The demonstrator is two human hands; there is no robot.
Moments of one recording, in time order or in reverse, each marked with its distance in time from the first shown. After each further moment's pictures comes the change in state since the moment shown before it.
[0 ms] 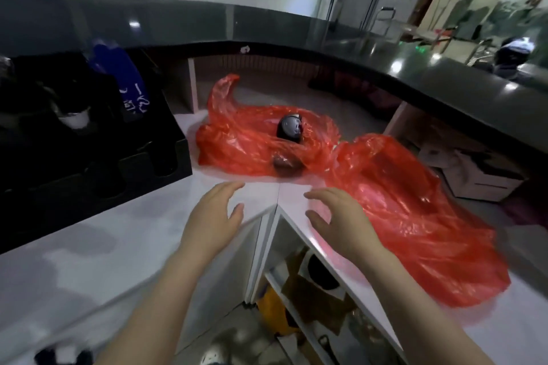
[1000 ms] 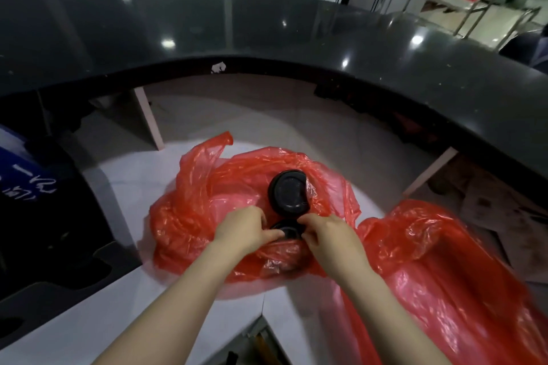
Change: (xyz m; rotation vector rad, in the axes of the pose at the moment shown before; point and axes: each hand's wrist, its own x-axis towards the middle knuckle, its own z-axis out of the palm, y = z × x) left_hand 0.234 0.001 0.102 0.287 -0.499 -0.248; right_hand 0.190 0.090 0.040 -0.086 -0.171 0.109
